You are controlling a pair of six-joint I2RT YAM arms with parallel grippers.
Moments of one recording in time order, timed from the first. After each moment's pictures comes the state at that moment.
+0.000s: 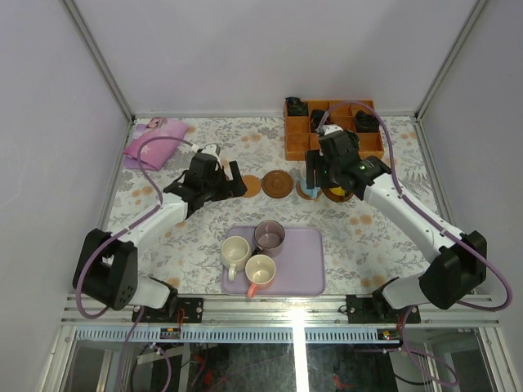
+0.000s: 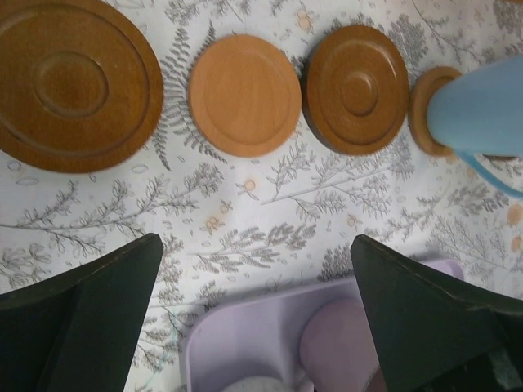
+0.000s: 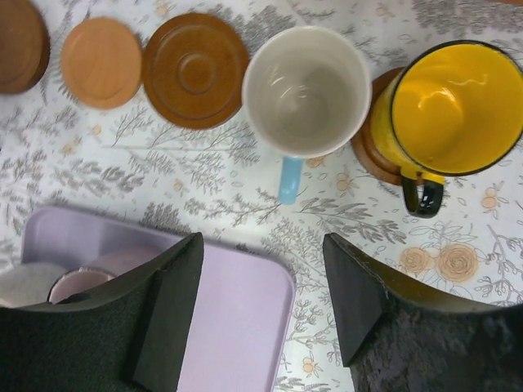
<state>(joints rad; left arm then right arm) -0.39 1.41 0.89 -0.19 0.05 -0.54 0.55 1.43 1.28 -0.69 0.17 0.35</state>
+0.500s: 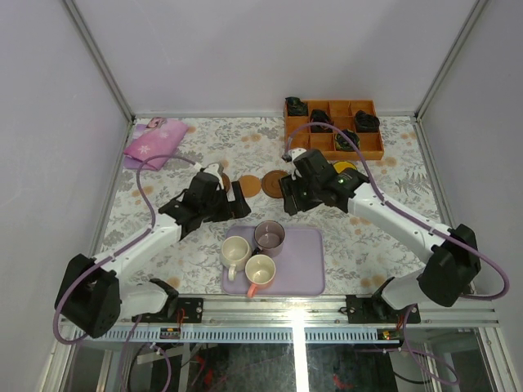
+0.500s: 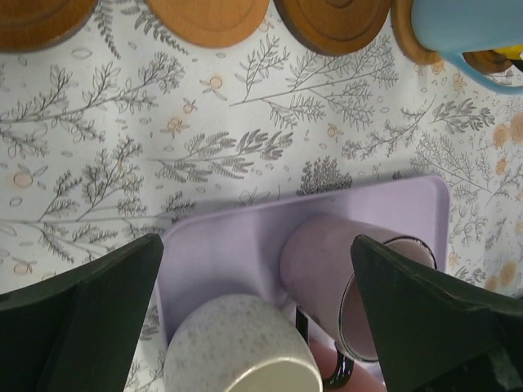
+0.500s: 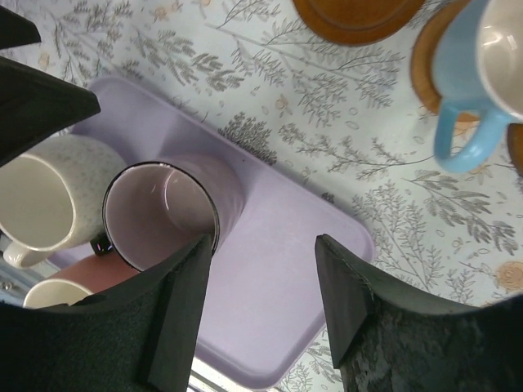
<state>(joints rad) -0.51 1.23 0.75 -0.27 0.07 -0.62 0.73 1.44 1.24 -0.70 -0.01 0.28</state>
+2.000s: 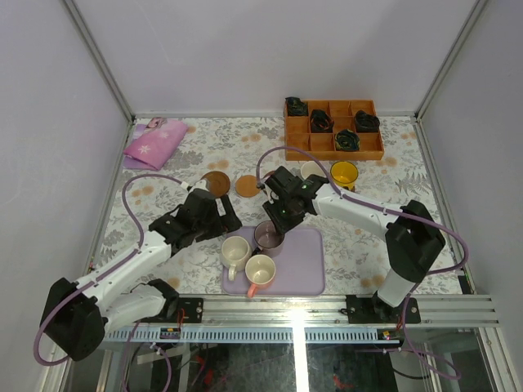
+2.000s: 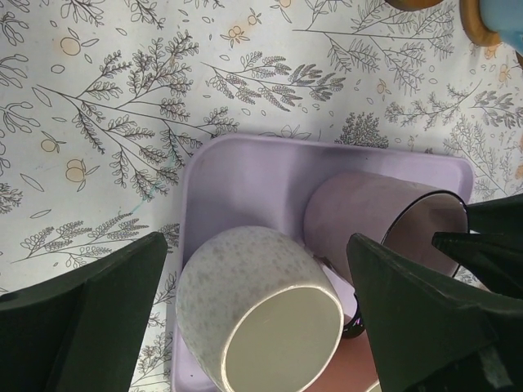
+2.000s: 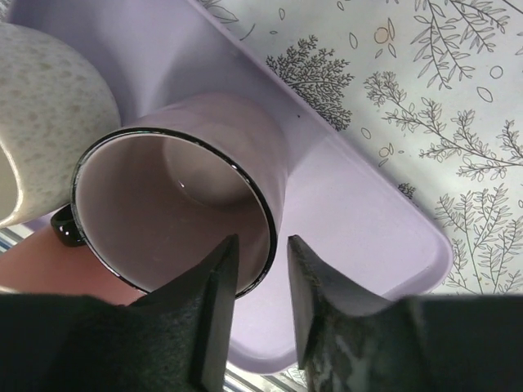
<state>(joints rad) -0.58 1.02 0.64 -0.46 -0.06 -0.83 0.85 1.69 1.26 -0.75 -0.11 0.21</state>
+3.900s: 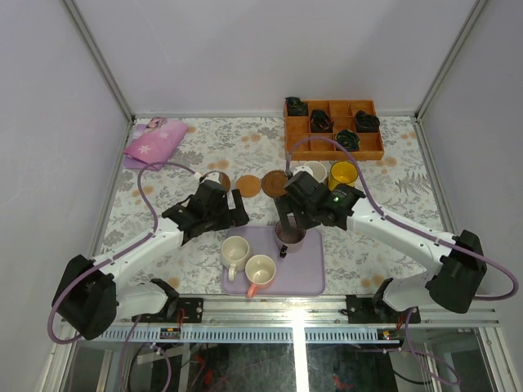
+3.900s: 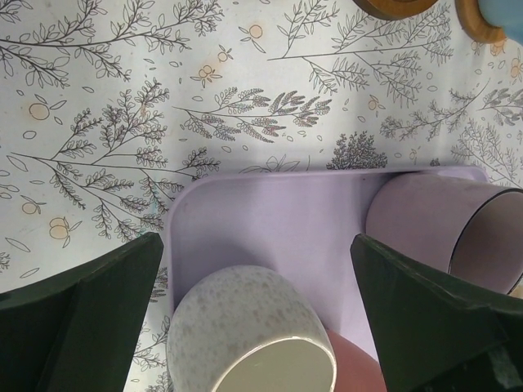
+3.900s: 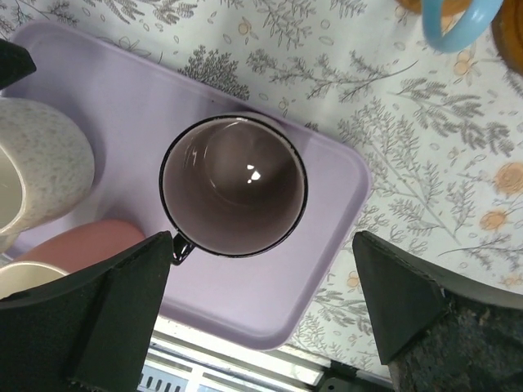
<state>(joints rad) -0.59 1.19 0.72 -0.38 -0.06 -0.72 0.89 1.39 1.18 -0.82 0.22 0.45</state>
